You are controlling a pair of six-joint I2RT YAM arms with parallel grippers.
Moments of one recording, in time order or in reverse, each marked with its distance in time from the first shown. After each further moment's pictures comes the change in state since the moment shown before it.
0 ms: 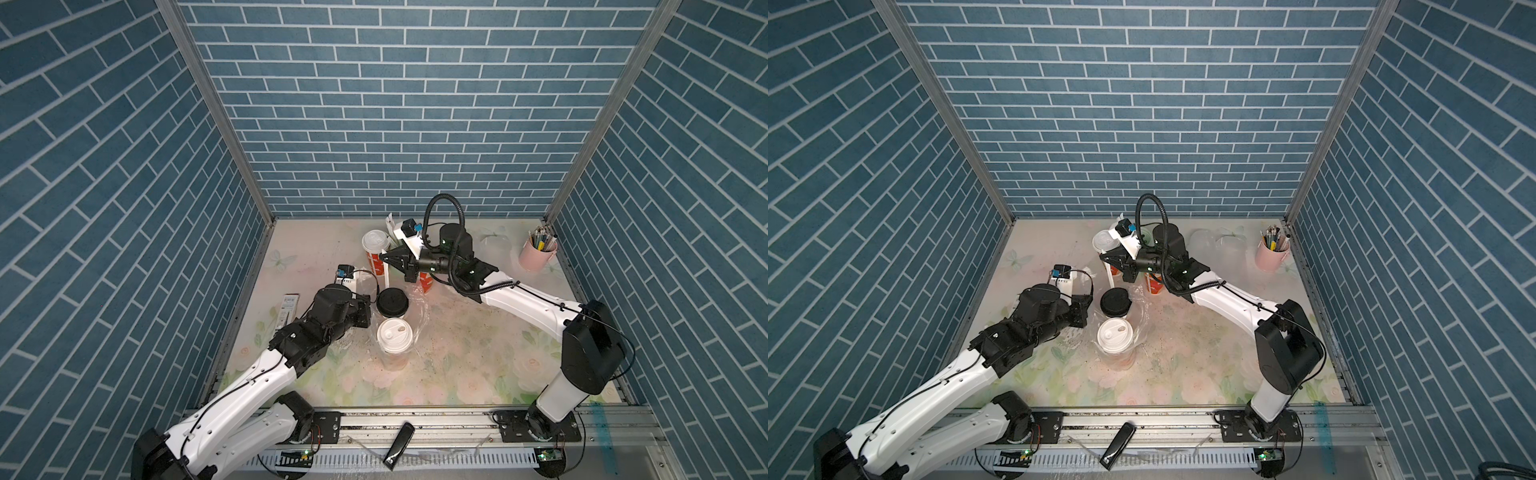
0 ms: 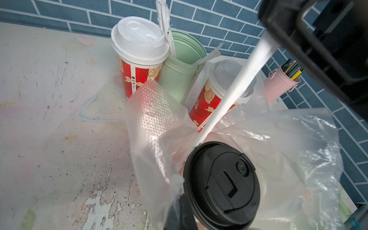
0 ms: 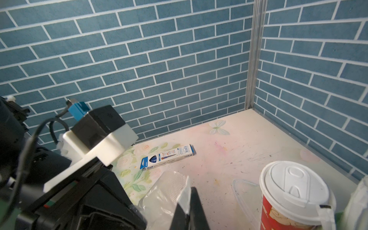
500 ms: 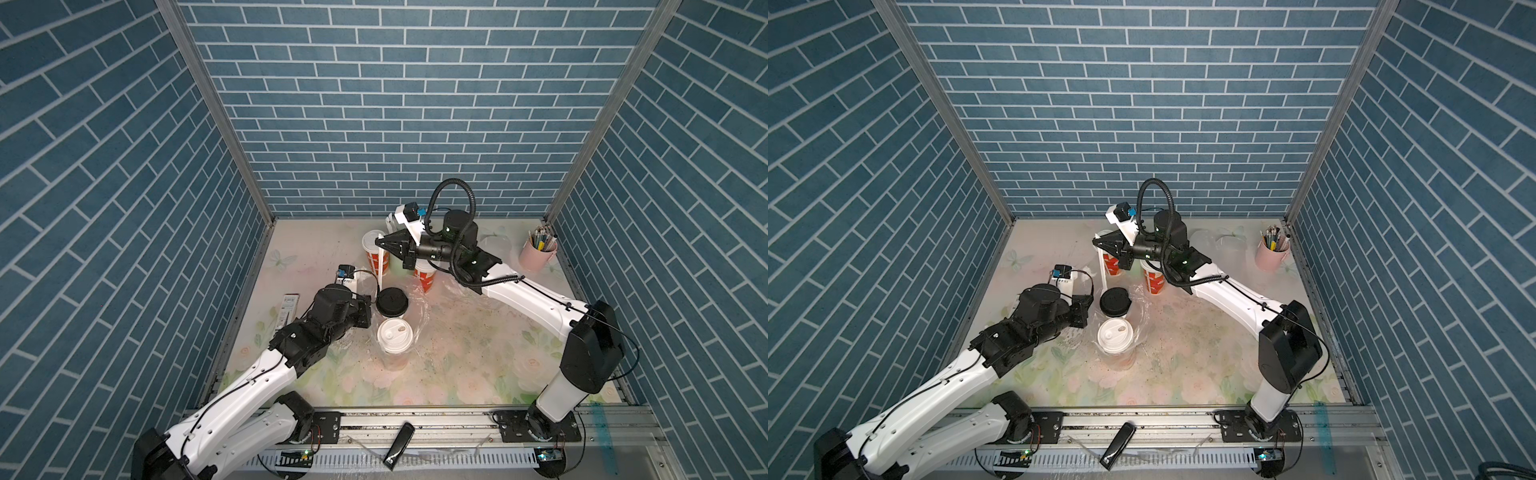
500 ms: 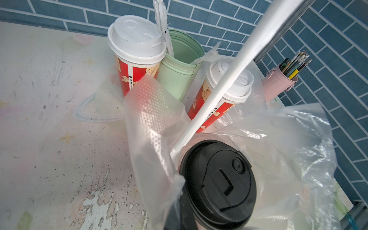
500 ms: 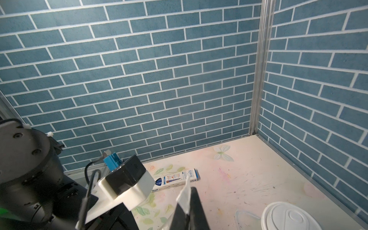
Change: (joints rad) left arm 0.000 0.001 0.000 0.002 0.010 0.000; right arm 0.000 0.008 0.137 -0.007 -0.045 0.040
